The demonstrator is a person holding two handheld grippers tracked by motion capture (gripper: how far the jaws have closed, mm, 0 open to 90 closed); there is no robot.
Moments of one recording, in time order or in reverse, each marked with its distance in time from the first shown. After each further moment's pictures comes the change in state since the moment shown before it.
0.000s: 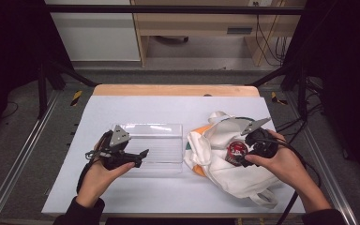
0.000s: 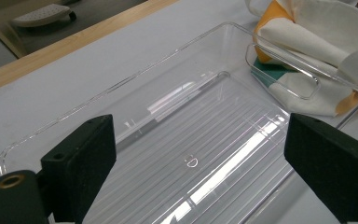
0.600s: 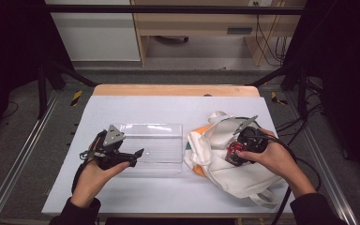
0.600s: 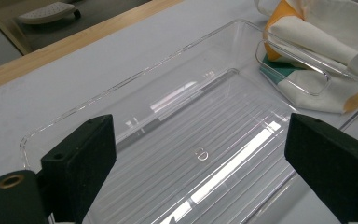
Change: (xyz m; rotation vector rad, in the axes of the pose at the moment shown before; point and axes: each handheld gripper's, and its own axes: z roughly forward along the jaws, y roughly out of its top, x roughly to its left) left arm 0.010 -0.005 -0.006 0.000 0.008 -0.015; right arm -0.013 0.007 0.039 0.106 0.039 -0.035
